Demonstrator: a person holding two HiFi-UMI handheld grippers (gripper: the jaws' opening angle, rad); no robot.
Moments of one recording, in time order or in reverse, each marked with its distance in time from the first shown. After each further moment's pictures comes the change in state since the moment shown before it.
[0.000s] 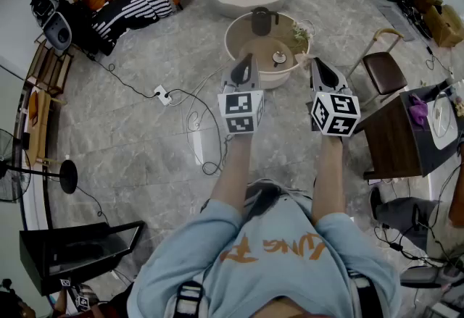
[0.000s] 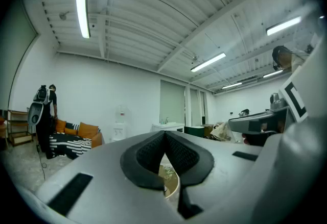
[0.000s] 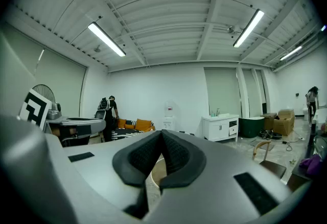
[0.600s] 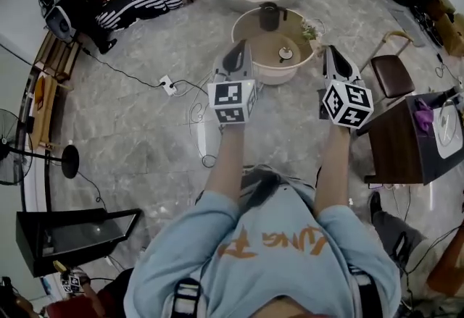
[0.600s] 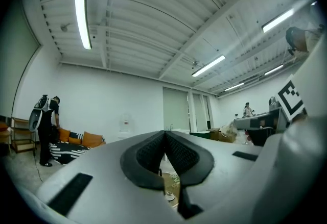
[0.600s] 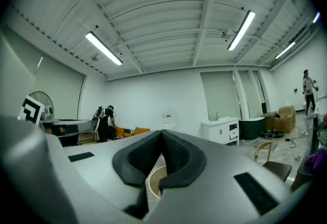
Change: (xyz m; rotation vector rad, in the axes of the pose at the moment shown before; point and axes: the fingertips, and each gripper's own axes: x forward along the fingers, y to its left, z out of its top) left arm -0.006 0.003 0.021 0.039 -0.085 0.037; right arm -0.006 -0.045 0.014 0.043 -0.081 -0.016
